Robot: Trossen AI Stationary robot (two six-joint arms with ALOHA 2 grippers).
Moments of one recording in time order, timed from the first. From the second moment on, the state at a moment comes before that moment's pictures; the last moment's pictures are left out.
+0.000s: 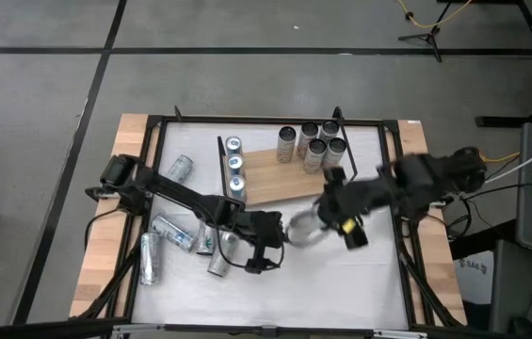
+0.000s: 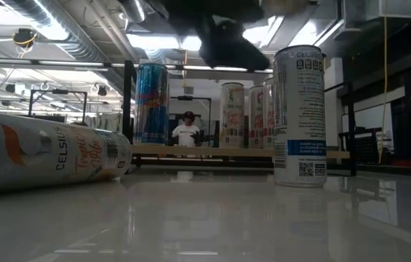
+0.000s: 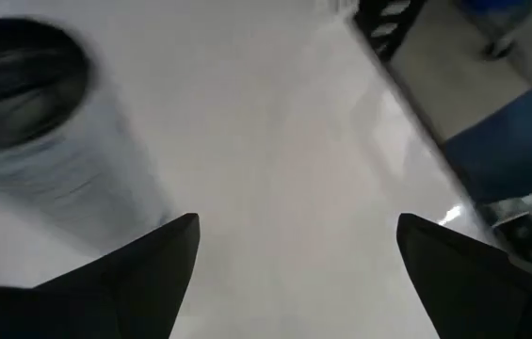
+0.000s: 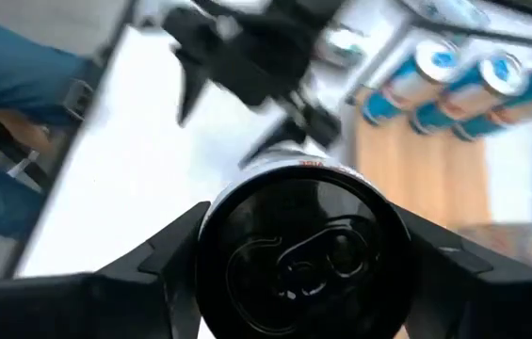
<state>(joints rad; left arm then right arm) -0.26 1.82 1.28 -0.13 0.10 -0.06 0.34 1.57 1.98 -1.35 0.11 -0.02</state>
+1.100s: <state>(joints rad) -0.20 0.97 0.67 -0.04 -0.23 -0.08 -0.30 1.83 1.98 -1.36 -0.12 -0.49</state>
